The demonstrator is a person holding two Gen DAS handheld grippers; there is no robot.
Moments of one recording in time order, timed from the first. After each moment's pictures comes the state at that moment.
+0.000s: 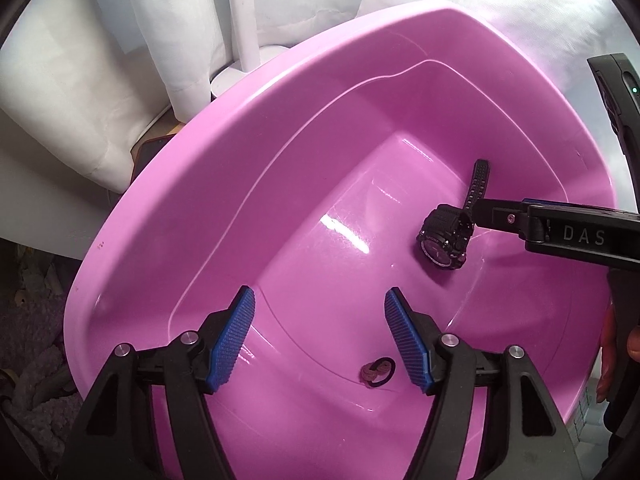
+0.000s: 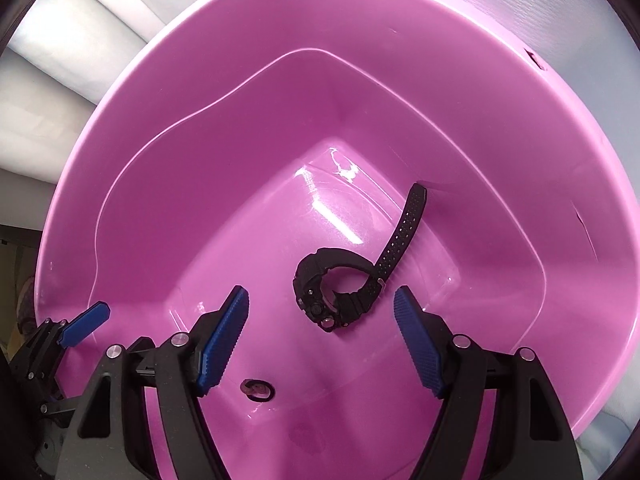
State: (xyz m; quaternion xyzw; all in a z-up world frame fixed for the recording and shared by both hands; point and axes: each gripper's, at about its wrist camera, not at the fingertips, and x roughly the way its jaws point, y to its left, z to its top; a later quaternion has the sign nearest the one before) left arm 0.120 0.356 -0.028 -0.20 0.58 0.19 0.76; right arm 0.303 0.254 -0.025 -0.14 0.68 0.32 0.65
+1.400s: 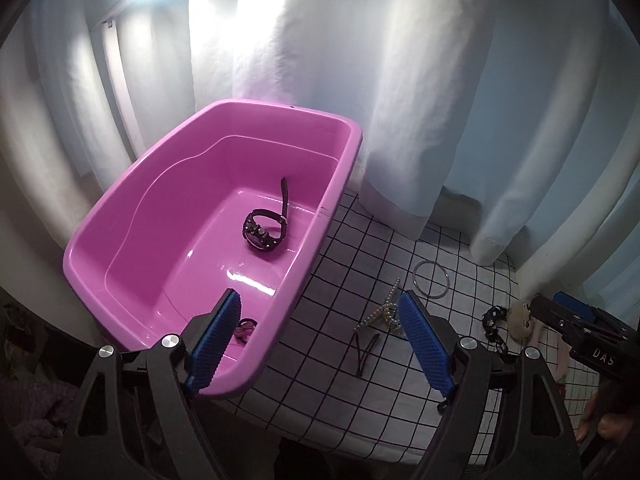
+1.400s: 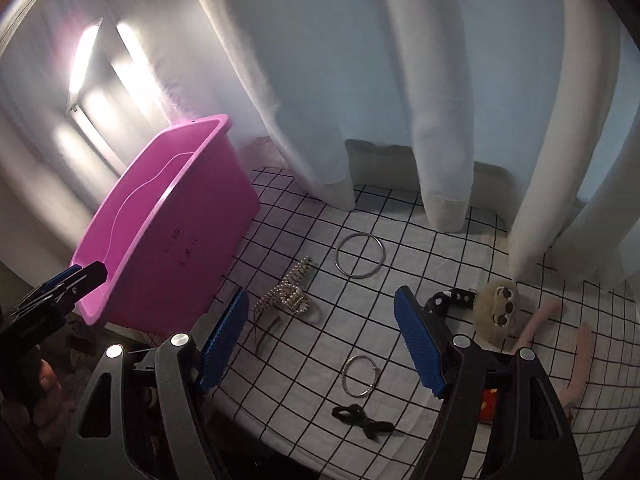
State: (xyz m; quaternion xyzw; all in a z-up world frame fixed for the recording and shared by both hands) left arm 0.019 0.141 0.060 -0.07 0.43 0.05 0.90; right arm 0.081 -0.108 0.054 0.09 0.51 0.14 0.84
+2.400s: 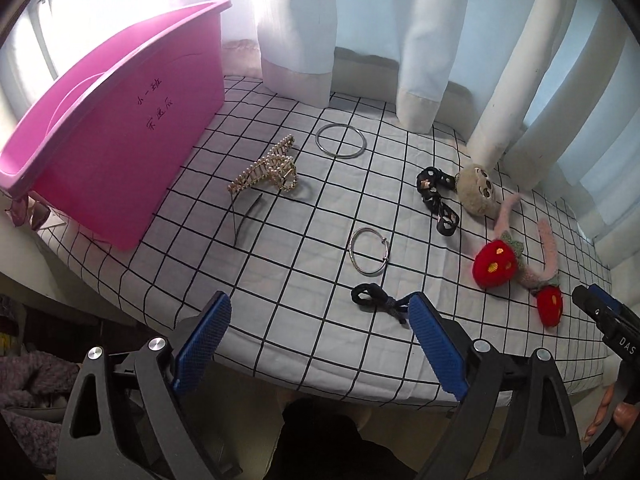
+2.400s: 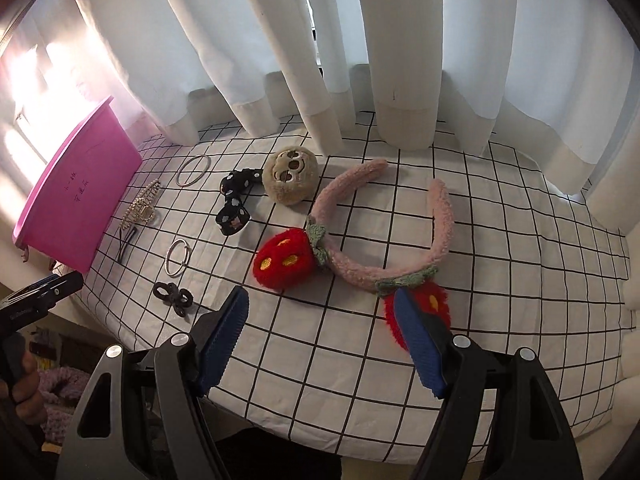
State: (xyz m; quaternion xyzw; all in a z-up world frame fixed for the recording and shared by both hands) left arm -0.040 -0.006 -0.045 -0.04 0.52 0.00 0.85; right arm -0.046 -0.291 -0.024 0.08 0.53 0.03 0.84
